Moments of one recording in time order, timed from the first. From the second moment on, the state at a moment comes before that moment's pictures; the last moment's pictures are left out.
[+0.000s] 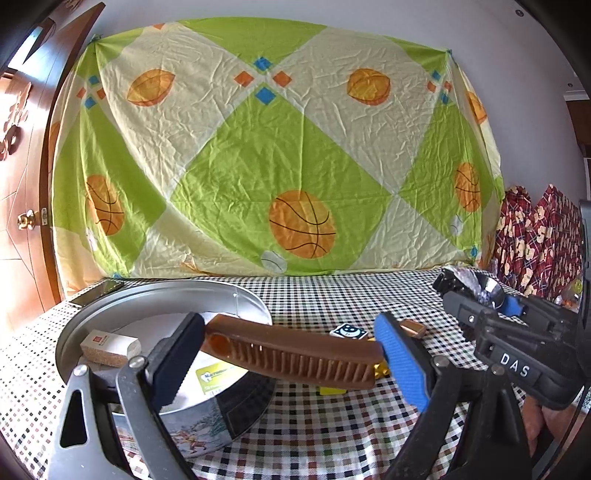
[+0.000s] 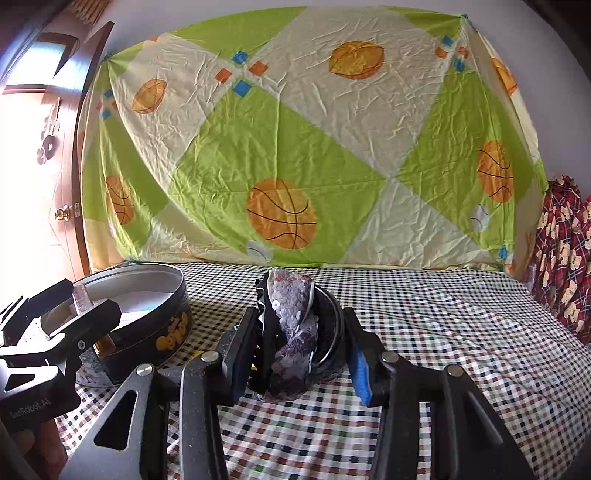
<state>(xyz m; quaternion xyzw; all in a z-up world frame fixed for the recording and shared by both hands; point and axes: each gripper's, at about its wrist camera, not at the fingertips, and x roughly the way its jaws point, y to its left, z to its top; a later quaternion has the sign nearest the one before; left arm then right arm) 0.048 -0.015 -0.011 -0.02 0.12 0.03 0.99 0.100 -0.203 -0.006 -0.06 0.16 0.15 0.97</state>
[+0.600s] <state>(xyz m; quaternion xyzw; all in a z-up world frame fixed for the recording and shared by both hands) 0.046 0.026 -0.013 -0.04 0.13 0.06 0.99 0.102 -0.156 -0.012 -0.08 0.16 0.19 0.96</state>
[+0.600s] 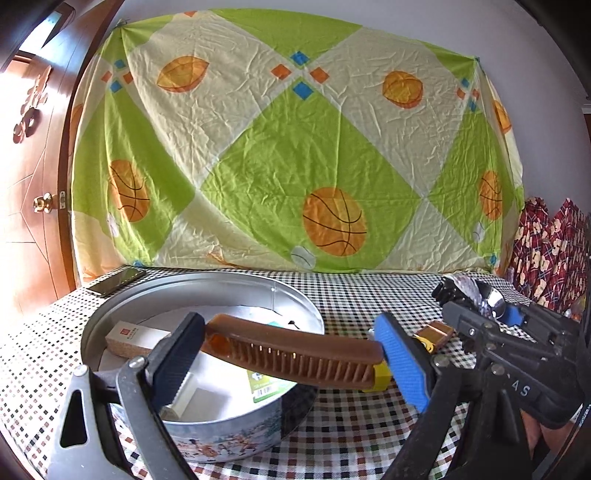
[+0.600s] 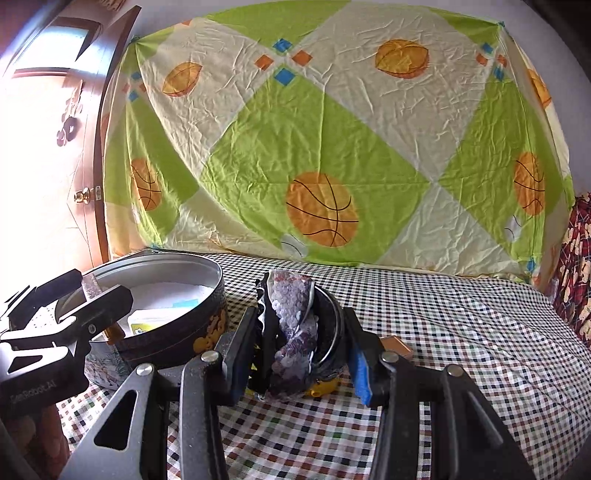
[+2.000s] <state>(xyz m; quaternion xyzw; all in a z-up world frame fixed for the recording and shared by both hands) 0.042 0.099 -0.015 -0.06 0.13 0.12 0.98 0.104 -0.066 -0.023 -0.12 0.18 0.26 0.94</state>
